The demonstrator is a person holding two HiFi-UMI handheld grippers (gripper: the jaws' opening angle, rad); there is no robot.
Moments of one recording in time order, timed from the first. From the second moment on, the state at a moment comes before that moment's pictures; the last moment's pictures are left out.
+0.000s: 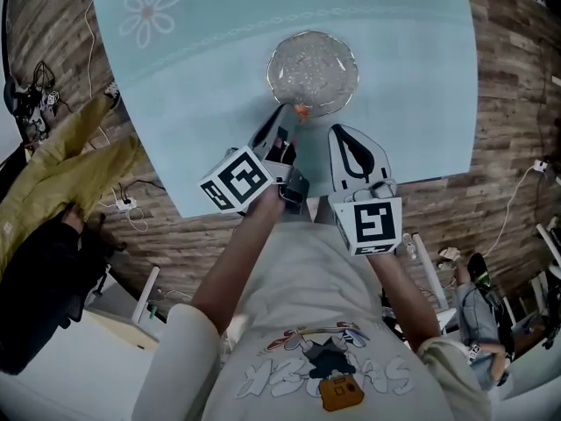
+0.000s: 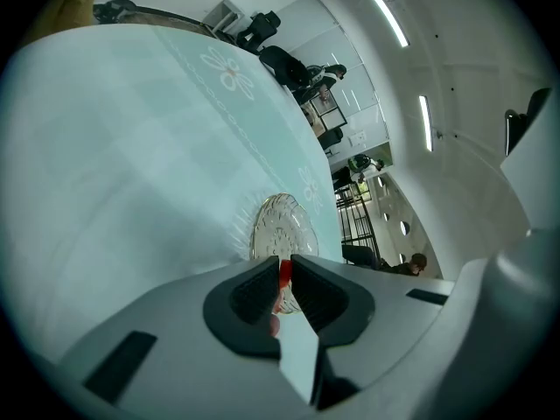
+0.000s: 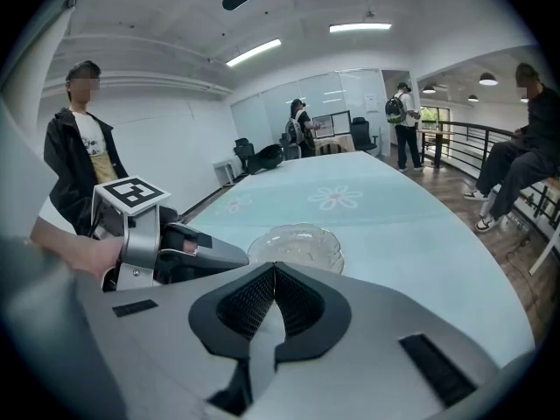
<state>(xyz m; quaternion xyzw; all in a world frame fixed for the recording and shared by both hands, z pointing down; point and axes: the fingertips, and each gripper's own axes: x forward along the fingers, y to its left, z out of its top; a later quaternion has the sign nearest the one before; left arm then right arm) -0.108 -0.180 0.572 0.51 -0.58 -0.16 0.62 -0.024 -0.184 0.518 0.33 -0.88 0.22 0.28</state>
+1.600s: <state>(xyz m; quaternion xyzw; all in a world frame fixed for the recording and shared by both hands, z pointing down) -0.097 -0.161 0.514 0.58 -0.58 -0.10 0.56 -0.014 -0.185 0.477 0.34 -0.88 0.21 0.24</state>
